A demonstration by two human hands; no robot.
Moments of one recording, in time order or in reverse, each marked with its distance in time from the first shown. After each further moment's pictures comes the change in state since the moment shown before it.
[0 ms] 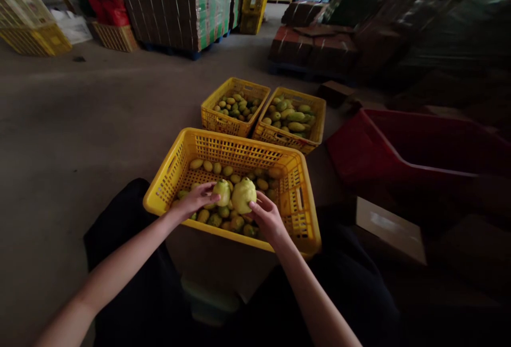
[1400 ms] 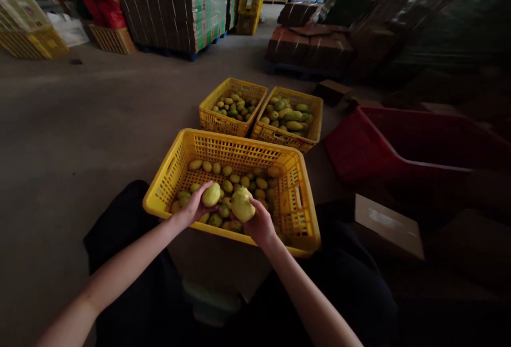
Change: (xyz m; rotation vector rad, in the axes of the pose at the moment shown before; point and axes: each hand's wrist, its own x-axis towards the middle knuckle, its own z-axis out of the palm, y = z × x) left_hand 0.003 -0.002 0.017 -0.438 0.297 -0.292; right_hand 0.001 0.016 0.016 0.219 -0.007 0.194
